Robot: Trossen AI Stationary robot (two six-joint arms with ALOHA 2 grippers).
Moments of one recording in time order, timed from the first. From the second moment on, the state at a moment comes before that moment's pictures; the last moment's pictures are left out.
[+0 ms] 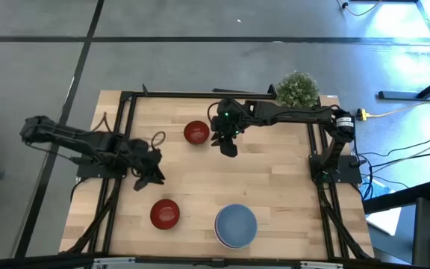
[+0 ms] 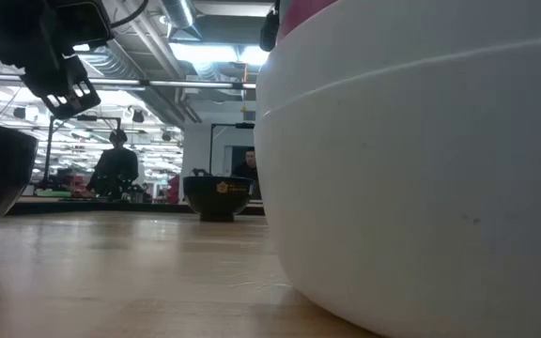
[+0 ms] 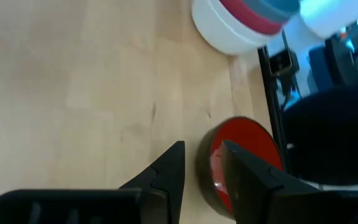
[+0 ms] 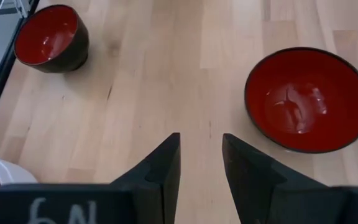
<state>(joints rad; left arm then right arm) -0.14 0.74 0.49 -0.45 0.29 -0.49 -0.22 1.82 1.50 -0.54 -0.34 -0.11</state>
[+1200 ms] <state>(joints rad) -0.56 1.18 0.69 -0.46 -0.03 -0.67 -0.23 1.82 1.50 -0.52 -0.40 -0.14</state>
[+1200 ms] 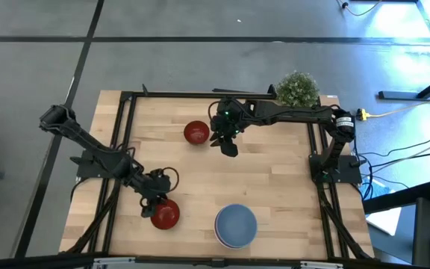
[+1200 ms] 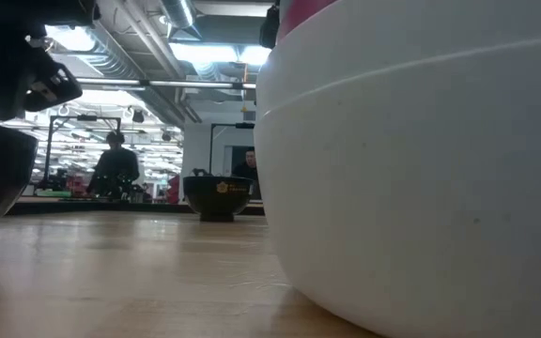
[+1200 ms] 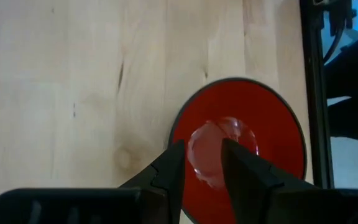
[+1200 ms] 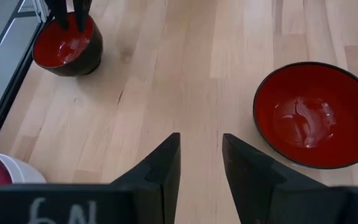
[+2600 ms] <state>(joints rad) -0.56 1.21 0.69 -0.56 0.02 -0.77 -0.23 1.82 1.50 -0.47 -0.44 -0.14</state>
